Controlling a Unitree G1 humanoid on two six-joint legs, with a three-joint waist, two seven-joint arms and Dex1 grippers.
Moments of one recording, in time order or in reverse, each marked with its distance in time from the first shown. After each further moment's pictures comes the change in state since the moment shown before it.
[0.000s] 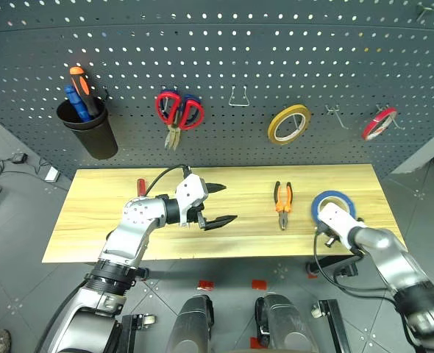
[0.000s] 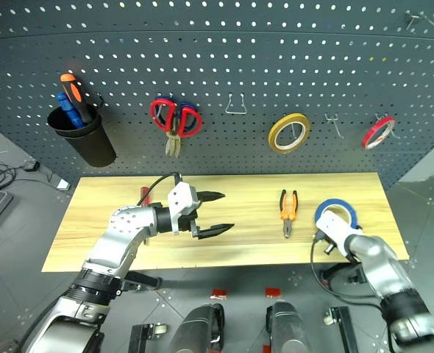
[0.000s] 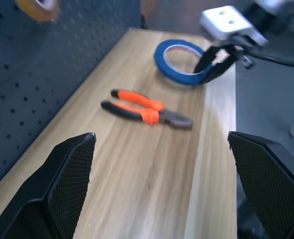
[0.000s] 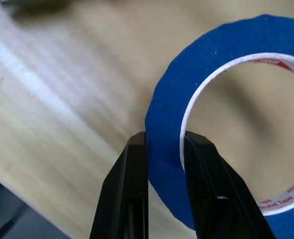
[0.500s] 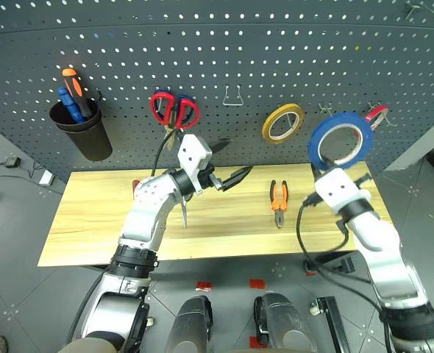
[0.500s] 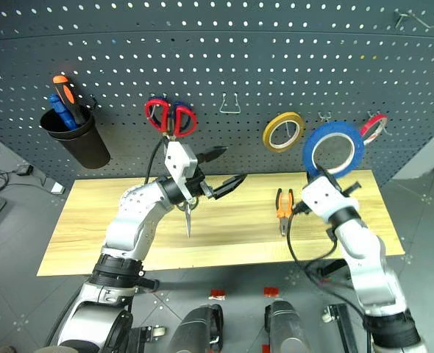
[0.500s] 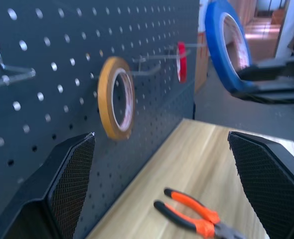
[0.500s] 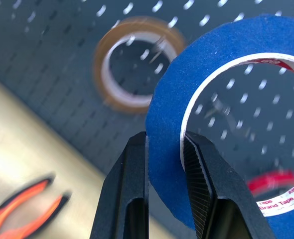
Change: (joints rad) left arm -0.142 -0.157 0.071 -0.028 -0.029 0.008 0.227; right arm -0.175 0.157 -0.080 -0.185 -0.024 -0.188 -0.194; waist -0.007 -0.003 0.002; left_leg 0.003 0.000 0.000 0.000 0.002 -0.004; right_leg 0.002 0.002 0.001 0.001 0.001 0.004
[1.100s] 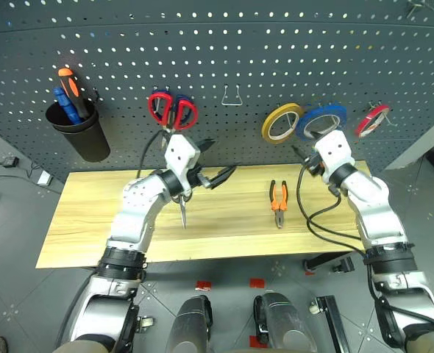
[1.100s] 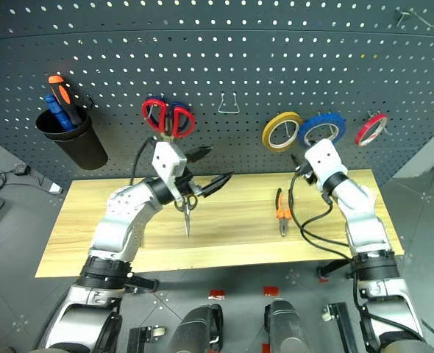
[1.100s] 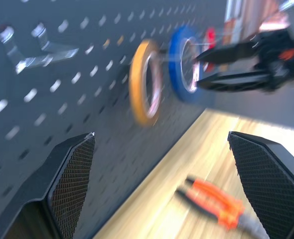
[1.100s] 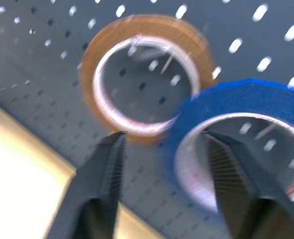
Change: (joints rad) left arm 0.075 0.144 0.039 0.013 0.020 0.000 0.010; right arm -0.169 0.081 -0.009 0.286 0.191 -0.001 0.163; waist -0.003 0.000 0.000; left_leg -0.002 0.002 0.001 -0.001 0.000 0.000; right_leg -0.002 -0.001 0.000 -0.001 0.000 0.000
